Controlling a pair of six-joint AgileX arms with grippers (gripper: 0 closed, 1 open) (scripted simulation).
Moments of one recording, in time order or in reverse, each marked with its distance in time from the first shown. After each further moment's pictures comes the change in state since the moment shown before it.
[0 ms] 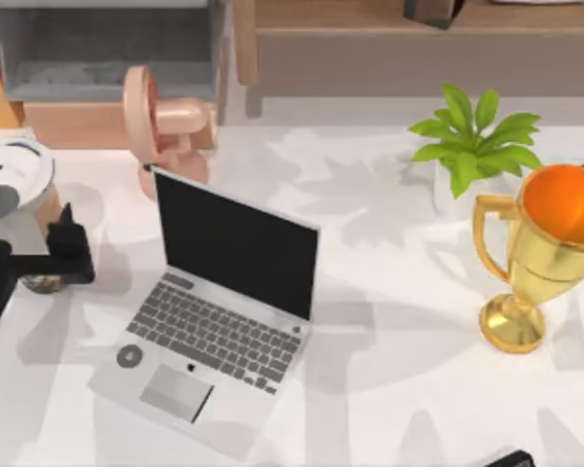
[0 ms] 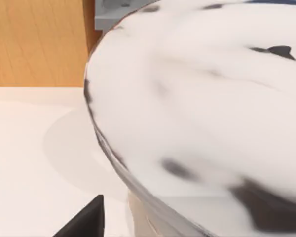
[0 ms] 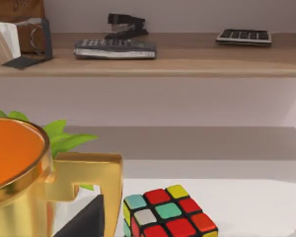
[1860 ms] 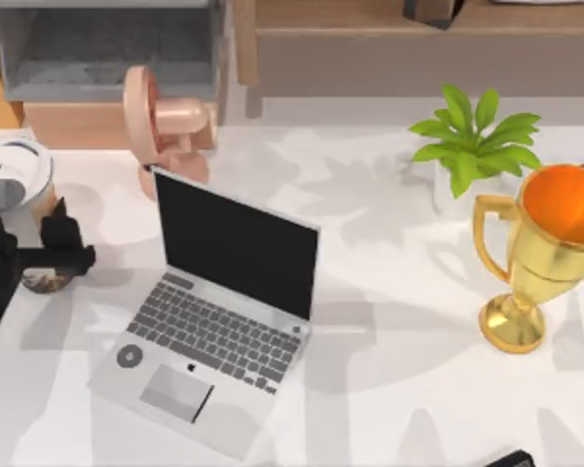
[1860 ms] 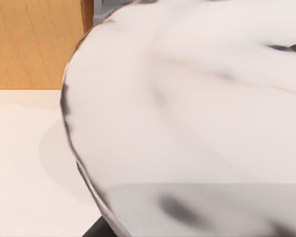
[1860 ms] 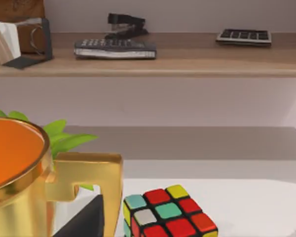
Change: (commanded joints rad) left arm 0.001 0.096 0.036 0.060 0.003 0.002; right arm 0.000 0.000 0.000 0.000 0.000 0.000
